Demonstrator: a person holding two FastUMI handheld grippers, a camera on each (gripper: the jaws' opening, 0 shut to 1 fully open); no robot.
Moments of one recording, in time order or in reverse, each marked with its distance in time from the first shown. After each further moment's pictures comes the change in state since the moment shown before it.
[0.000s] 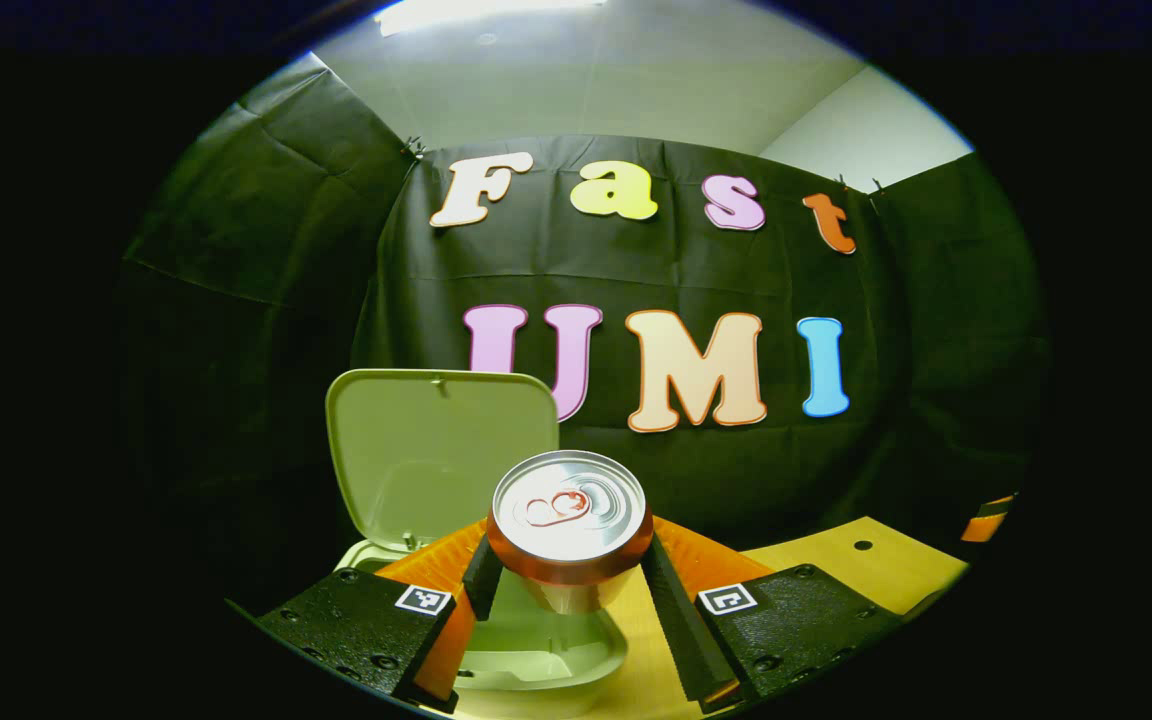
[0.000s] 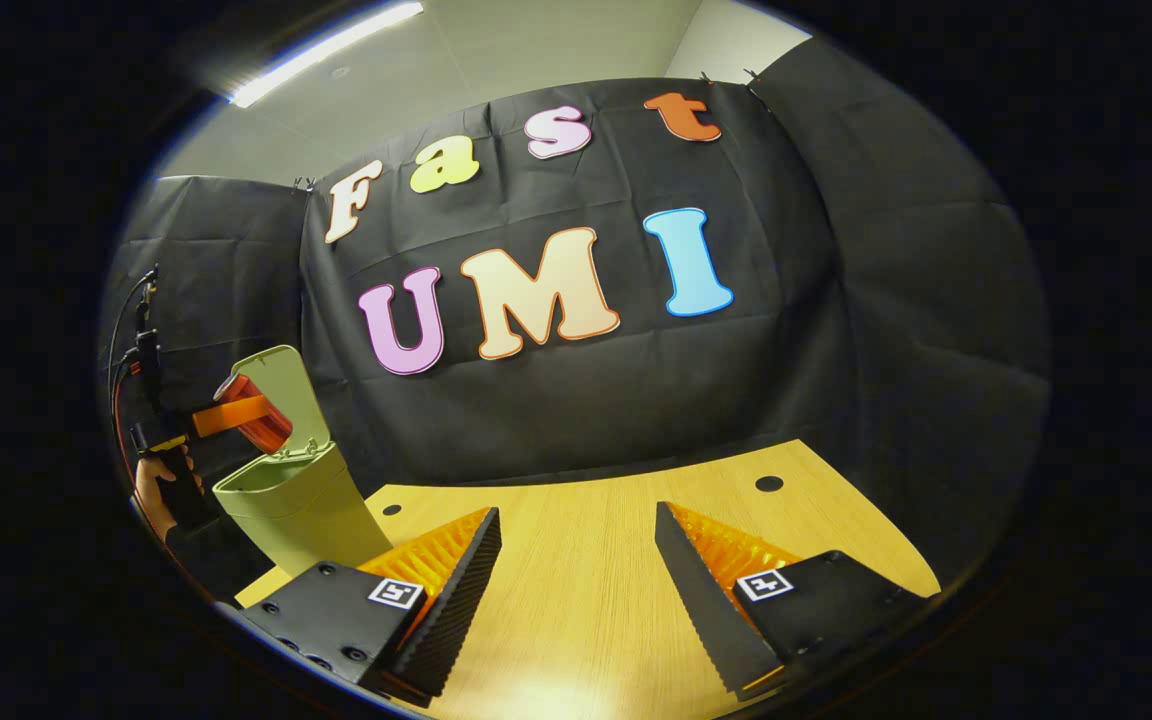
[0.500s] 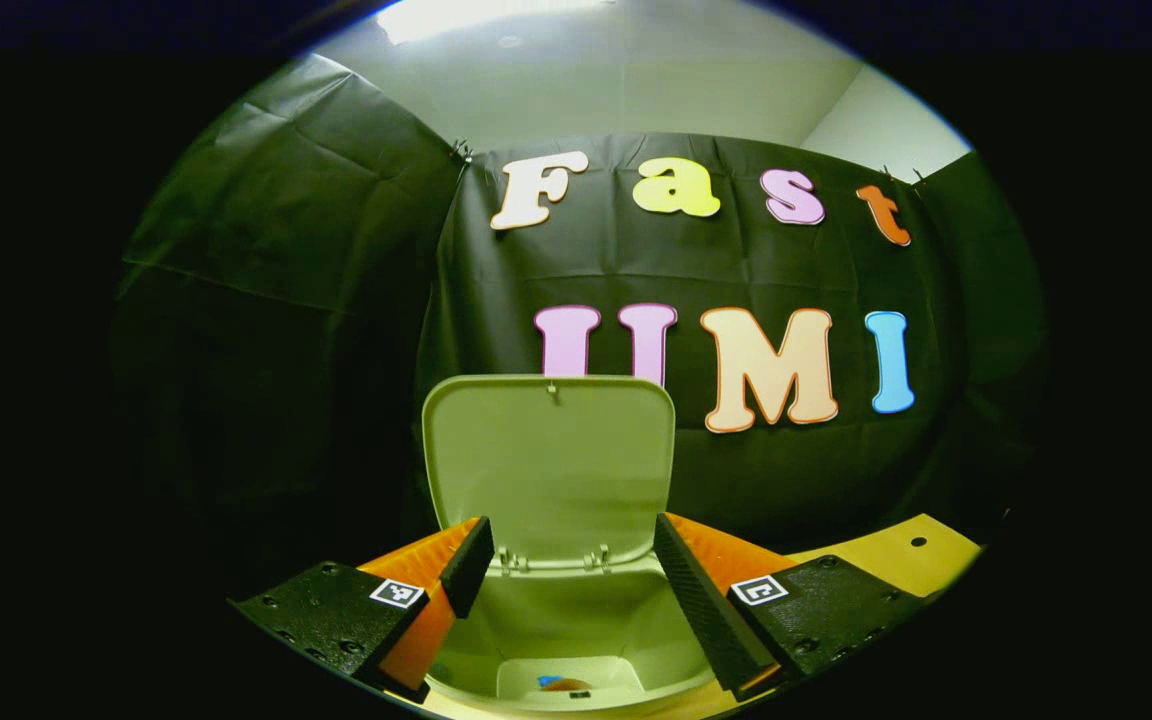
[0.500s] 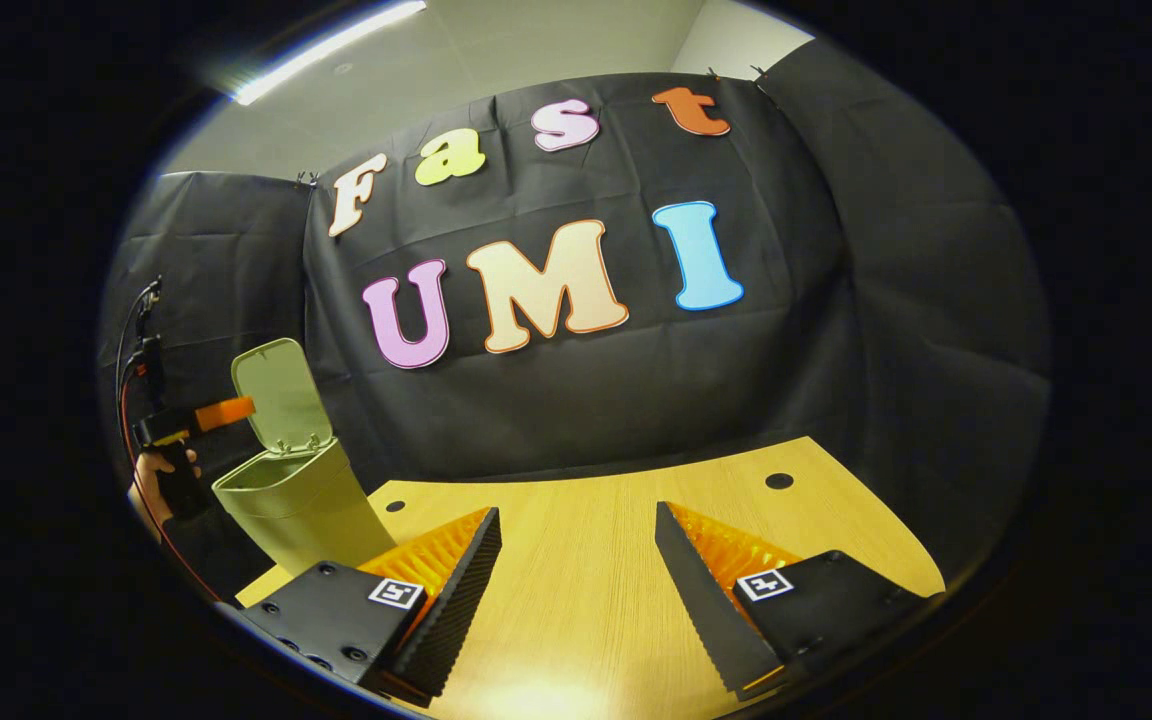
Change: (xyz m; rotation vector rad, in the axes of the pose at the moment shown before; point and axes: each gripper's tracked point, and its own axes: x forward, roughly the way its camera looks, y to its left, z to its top) left arm 0.011 0.066 0.025 0.044 -0.029 0.145; right arm 0.010 0.008 -0.002 -0.010 0.010 0.005
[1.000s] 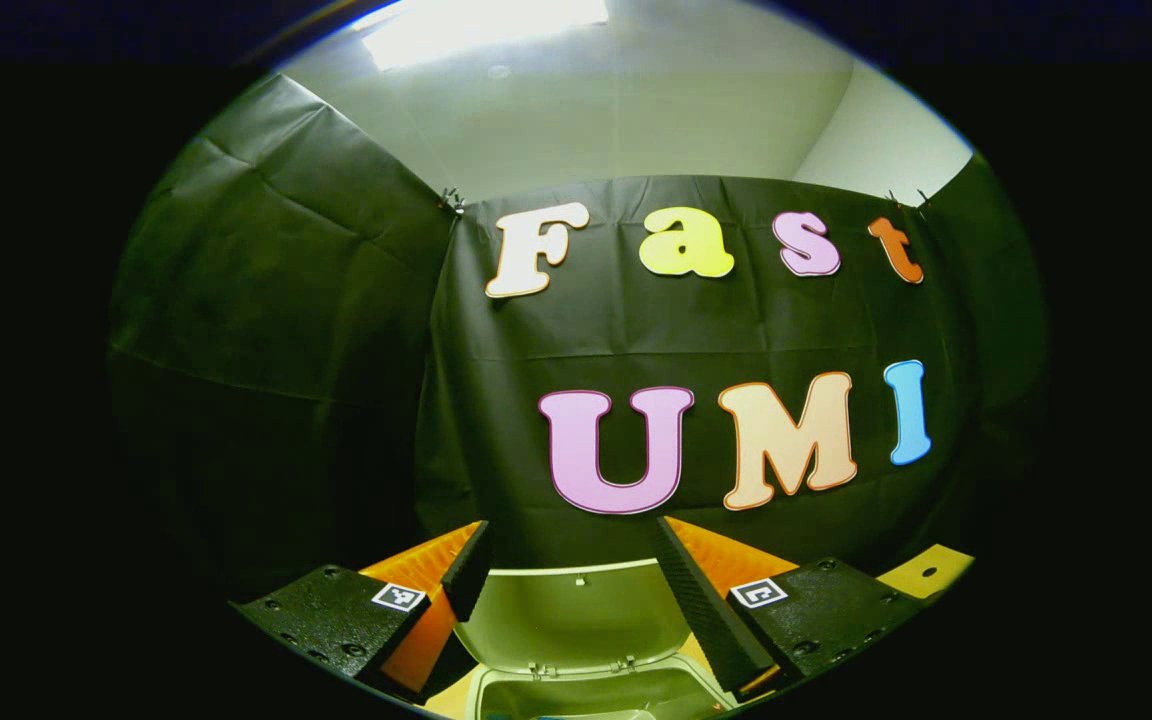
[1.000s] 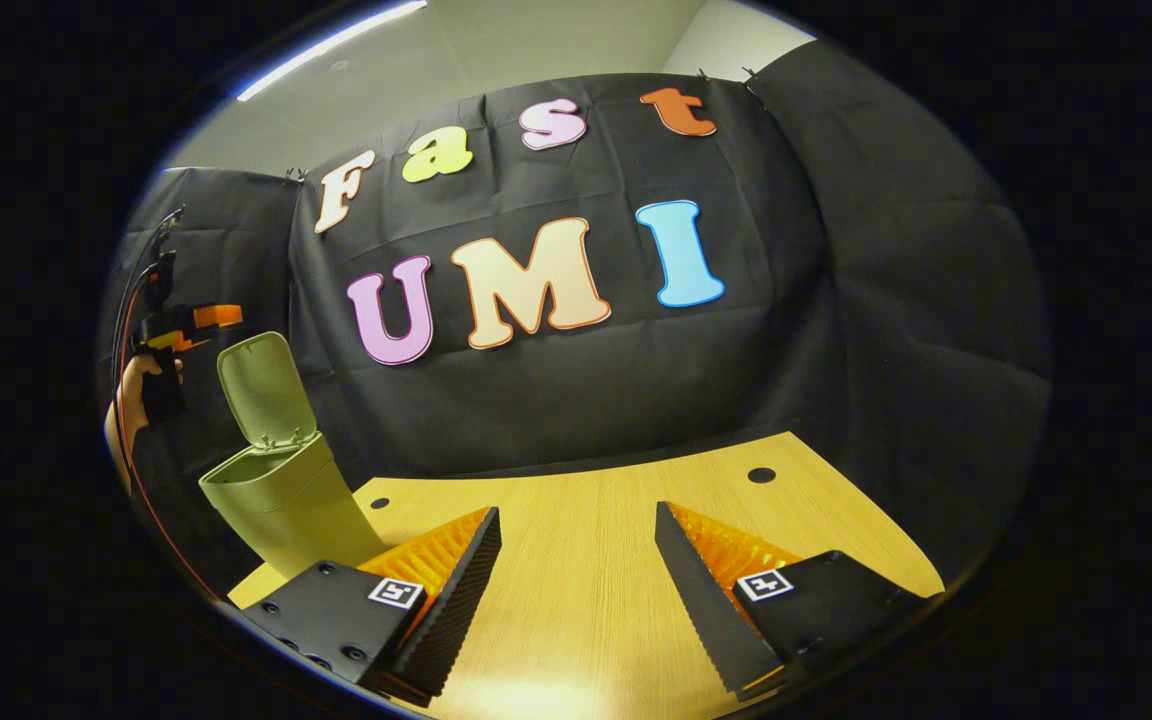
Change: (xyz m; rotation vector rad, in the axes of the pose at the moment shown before) left arm 0.067 0.011 0.097 0.041 -0.085 -0.028; right arm -0.008 -0.012 -0.014 0.008 0.001 -0.062
